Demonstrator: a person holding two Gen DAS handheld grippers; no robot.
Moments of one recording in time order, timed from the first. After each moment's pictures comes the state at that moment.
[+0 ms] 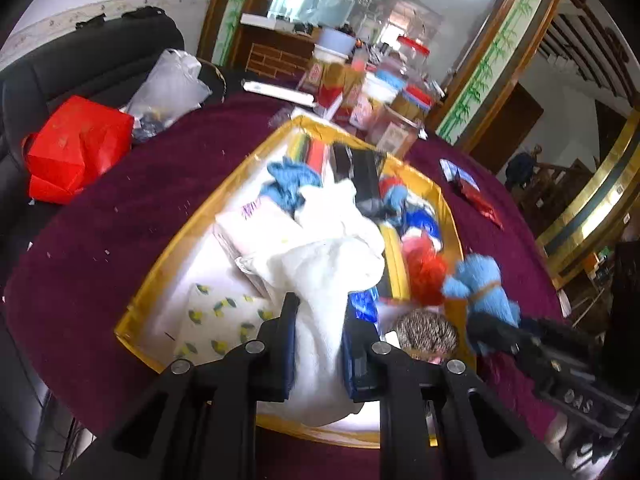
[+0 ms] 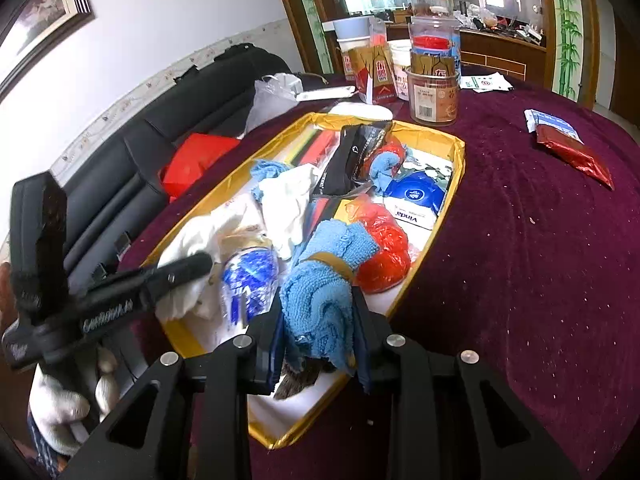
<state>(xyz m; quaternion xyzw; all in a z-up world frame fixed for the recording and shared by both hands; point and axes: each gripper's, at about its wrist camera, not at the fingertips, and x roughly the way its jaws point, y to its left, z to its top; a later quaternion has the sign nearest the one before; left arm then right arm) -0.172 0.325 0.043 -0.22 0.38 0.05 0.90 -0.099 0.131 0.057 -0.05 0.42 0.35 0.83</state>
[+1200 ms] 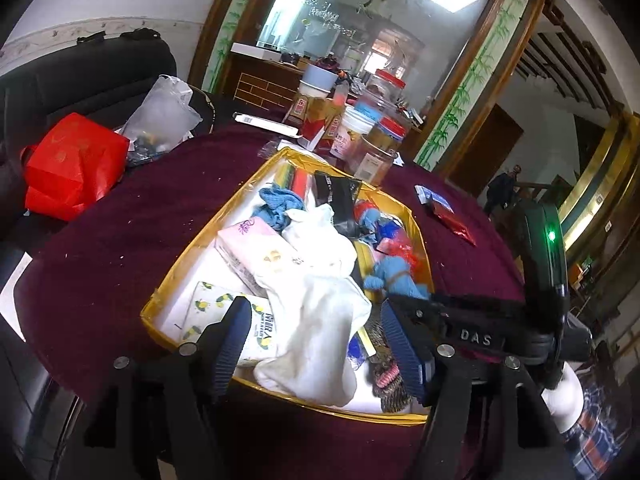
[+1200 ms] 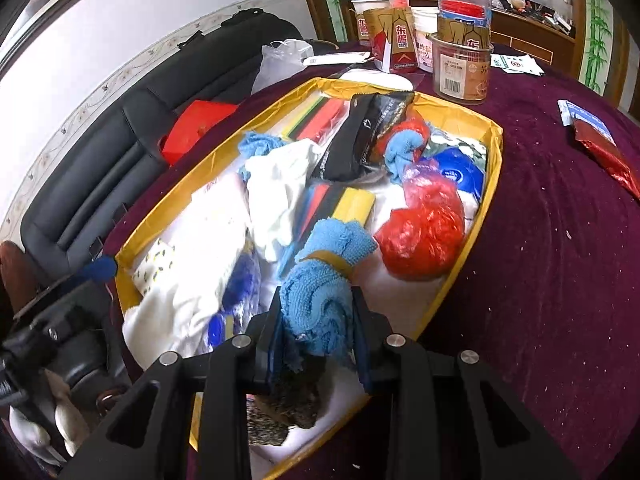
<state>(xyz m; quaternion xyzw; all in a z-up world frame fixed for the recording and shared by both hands) -0.209 0.326 0.064 -0.23 0.32 0.03 0.92 -0.065 0.157 0.032 -0.08 0.47 0.37 0.80</state>
